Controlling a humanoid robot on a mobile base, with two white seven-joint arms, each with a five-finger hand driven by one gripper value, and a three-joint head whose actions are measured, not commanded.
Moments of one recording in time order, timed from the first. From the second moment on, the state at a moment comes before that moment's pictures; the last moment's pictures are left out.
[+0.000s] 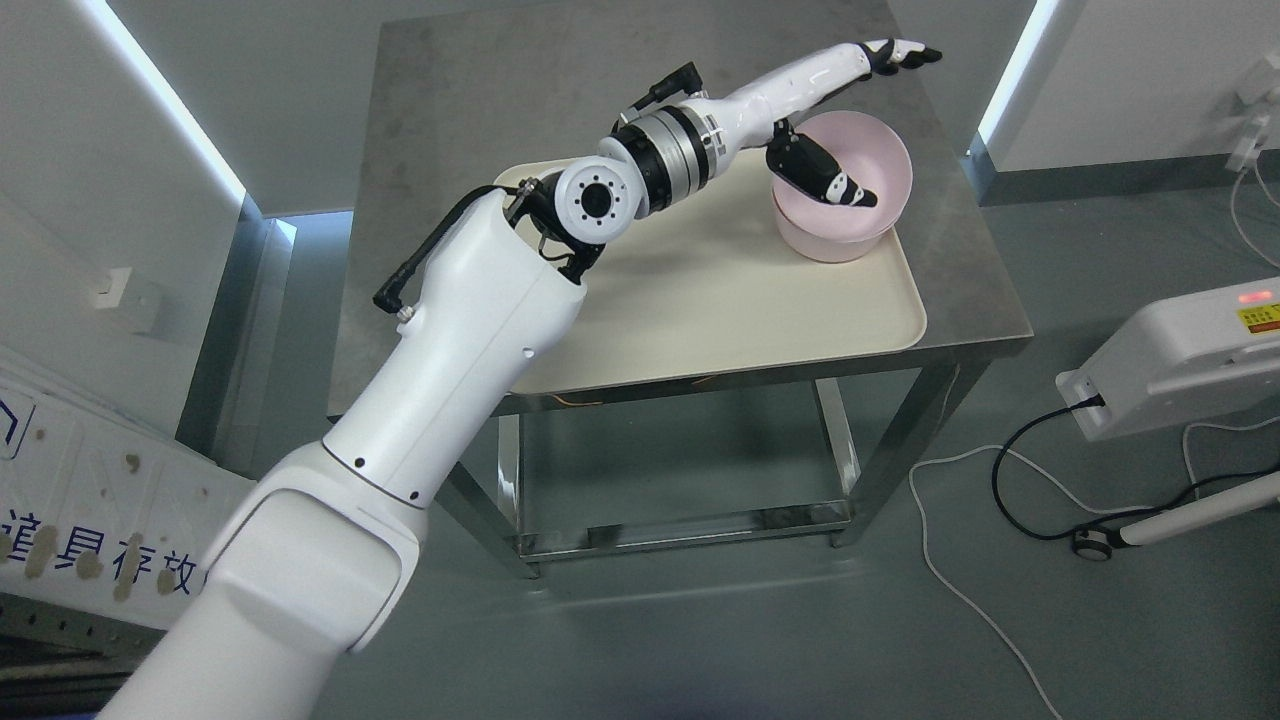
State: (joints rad) left arm -1.03 0.00 -0.68 -1.13 -0.18 -0.09 -0.46; right arm 0.05 0.00 -0.09 -0.20 -0.09 0.01 0.06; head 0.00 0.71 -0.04
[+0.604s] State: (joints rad) left arm -0.90 0.00 -0.66 -1.29 -0.47 0.04 -0.49; right arm 0.05 0.00 -0.09 -0.20 -0.09 0.01 0.06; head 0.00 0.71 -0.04
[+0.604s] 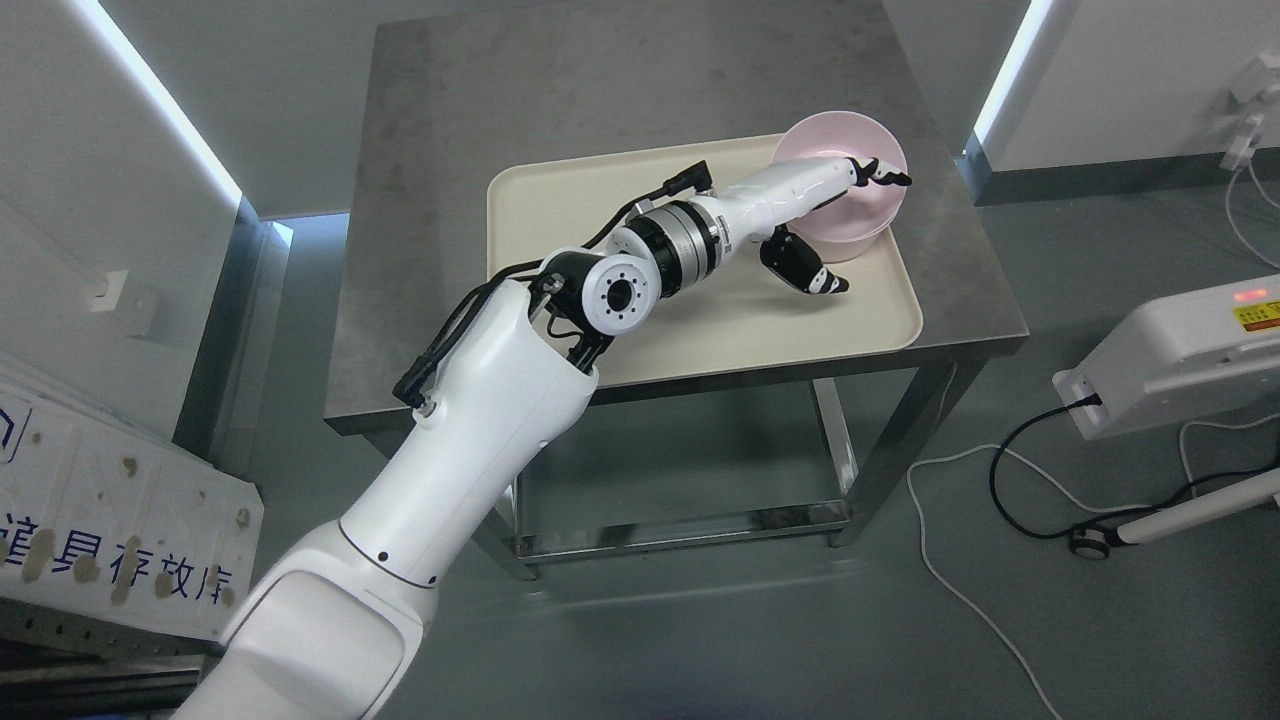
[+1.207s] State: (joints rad) left arm -0.88 0.00 -0.66 -1.25 -0.62 0.02 -0.49; right arm 0.05 0.00 -0.09 -0.20 -0.09 0.01 0.06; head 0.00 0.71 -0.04
